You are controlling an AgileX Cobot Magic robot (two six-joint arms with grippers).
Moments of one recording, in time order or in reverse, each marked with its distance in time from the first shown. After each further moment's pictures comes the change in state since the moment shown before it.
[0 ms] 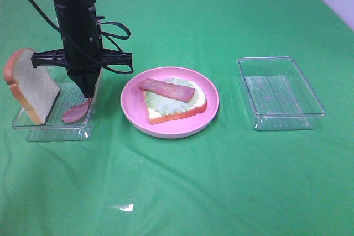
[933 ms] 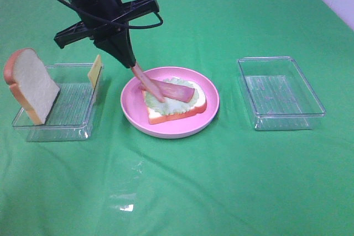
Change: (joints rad) left arm -0.001 -0.148 -0.040 -0.427 0.006 0.175; right arm 0.000 0.000 0.000 0.000 0.000 0.000
